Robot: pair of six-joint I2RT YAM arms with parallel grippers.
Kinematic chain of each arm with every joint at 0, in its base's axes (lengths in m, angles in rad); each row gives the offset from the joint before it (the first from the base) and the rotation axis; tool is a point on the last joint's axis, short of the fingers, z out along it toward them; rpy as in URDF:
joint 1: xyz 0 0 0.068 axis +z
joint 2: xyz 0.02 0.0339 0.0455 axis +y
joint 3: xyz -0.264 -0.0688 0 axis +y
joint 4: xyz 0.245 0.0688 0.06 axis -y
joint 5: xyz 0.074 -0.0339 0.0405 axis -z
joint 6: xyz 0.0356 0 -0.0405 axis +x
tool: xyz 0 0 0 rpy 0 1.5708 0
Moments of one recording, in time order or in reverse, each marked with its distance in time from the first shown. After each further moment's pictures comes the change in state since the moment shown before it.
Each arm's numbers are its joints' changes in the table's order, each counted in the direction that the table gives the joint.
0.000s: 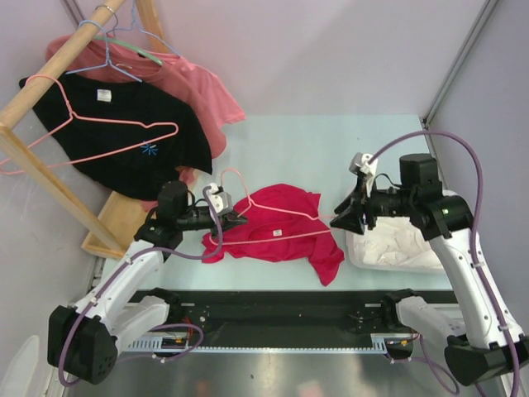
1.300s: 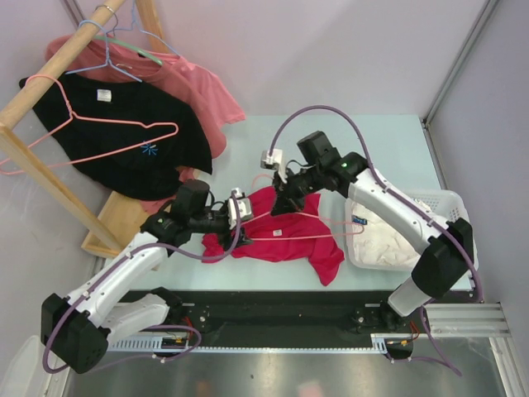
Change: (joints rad) left arm -0.222 0.055 -0.167 -0.351 -0.280 0.086; right arm 0.449 0.632 -0.302 0.206 0.167 0.042
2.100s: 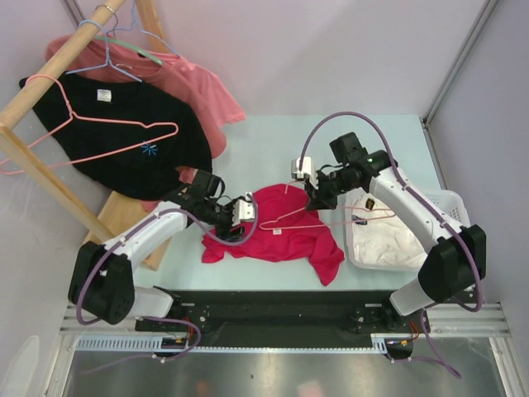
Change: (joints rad) left arm 0.132 0.328 -0.091 -0.174 0.052 0.434; right arm -0.233 -0.090 0.137 -0.193 0.058 -0.546
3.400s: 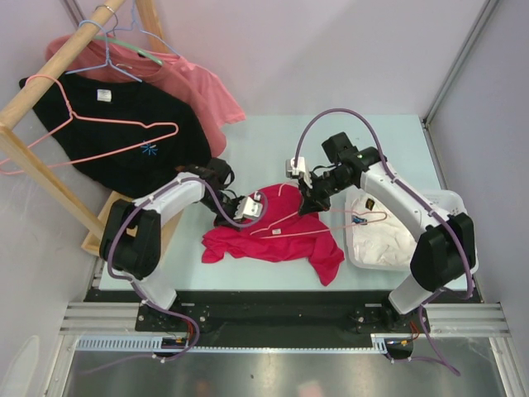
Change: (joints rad) left arm 0.035 0.356 -0.281 -0.328 -0.054 0.390; right arm 0.017 0.093 -0.038 -0.028 -0.115 0.014
